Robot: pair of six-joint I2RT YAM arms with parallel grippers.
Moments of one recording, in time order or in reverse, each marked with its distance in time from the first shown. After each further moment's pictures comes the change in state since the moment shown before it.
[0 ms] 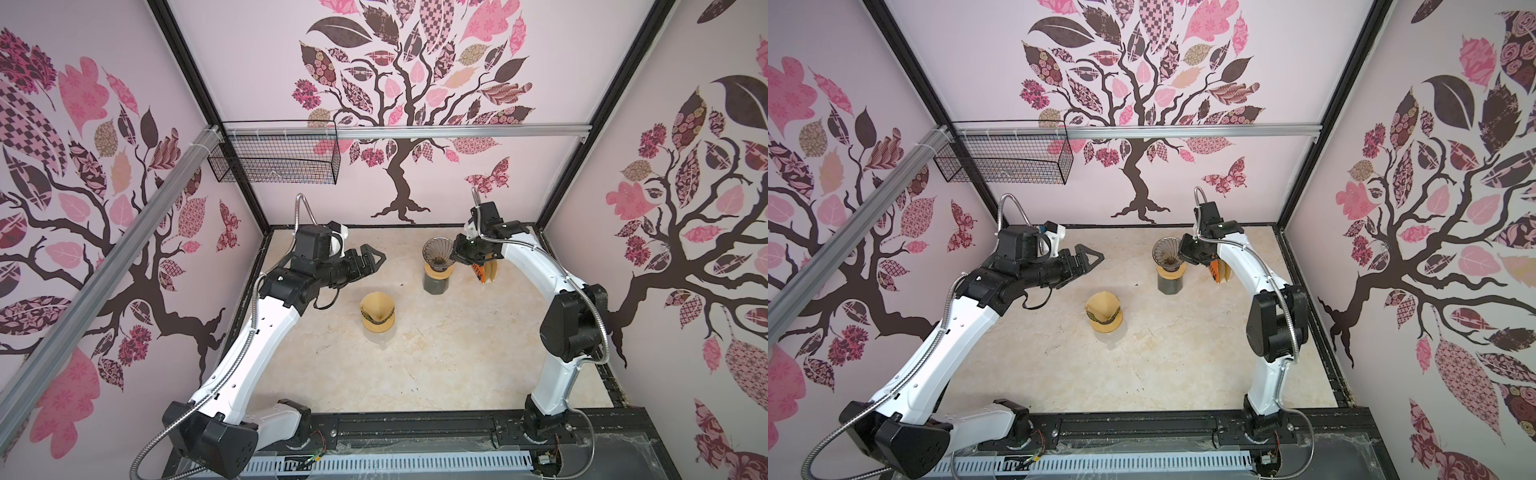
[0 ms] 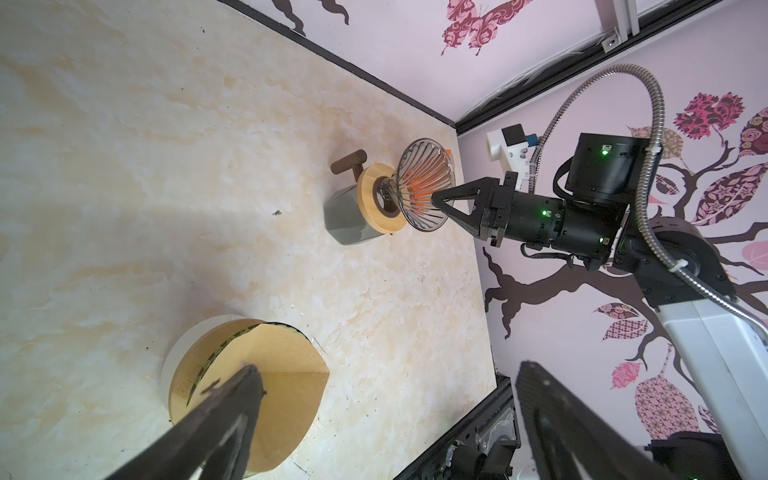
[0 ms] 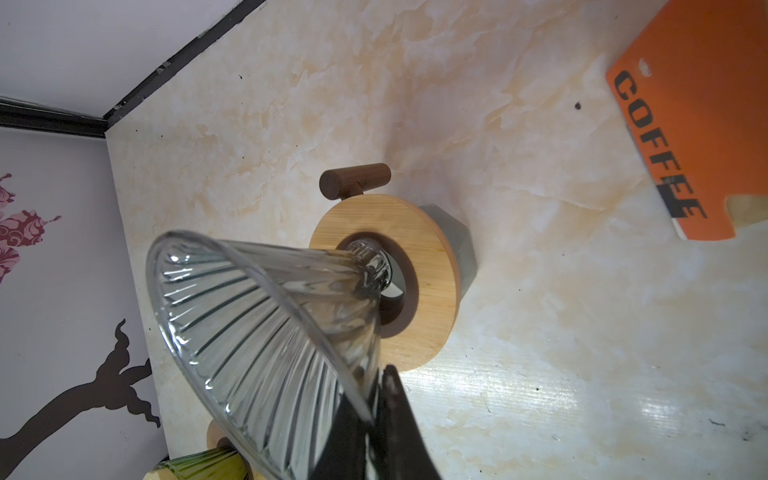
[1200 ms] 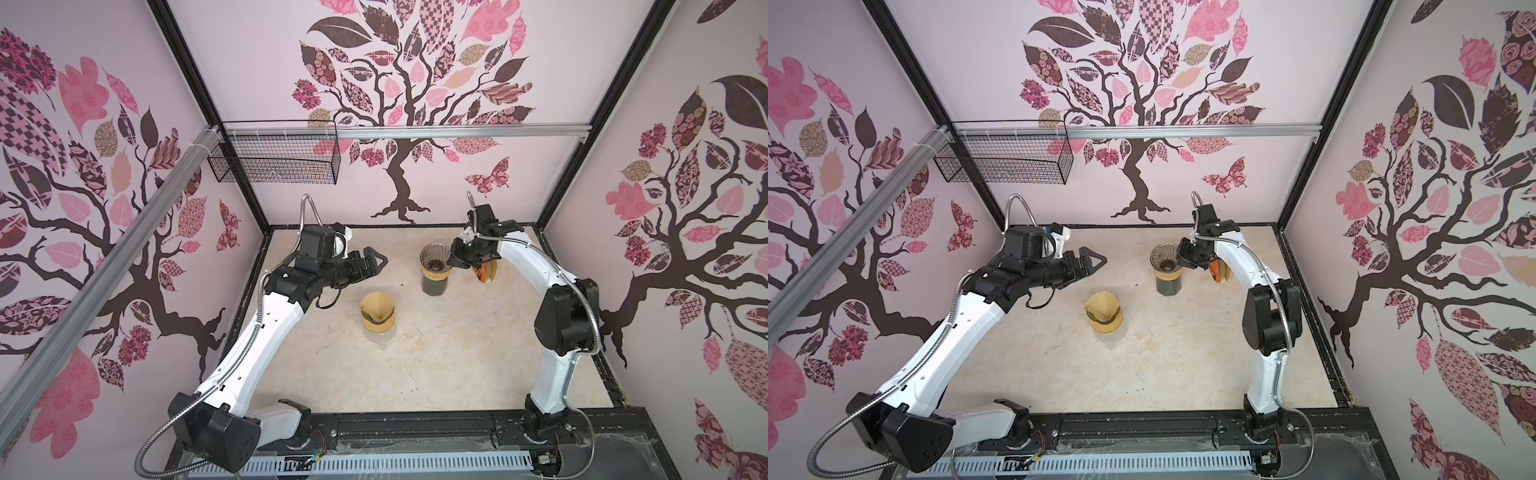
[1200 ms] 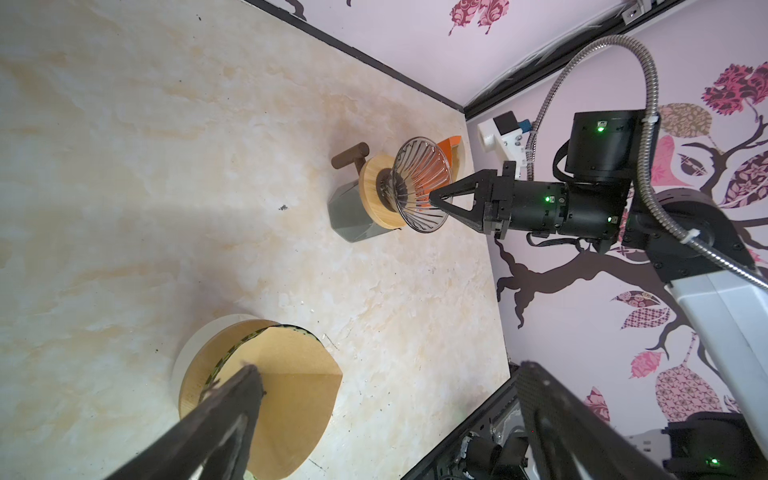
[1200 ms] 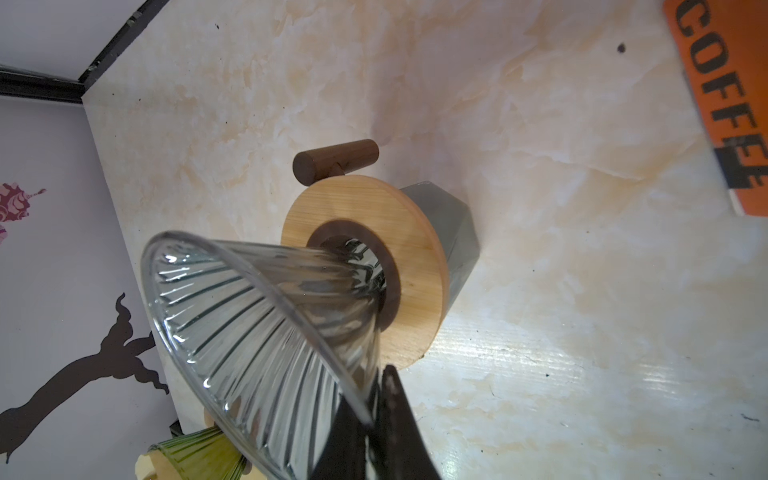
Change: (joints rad) left arm 0.000 0.040 -0.009 -0.002 0.018 0.060; right arm -0.003 0.065 0.034 -0.077 -0.076 -0.027
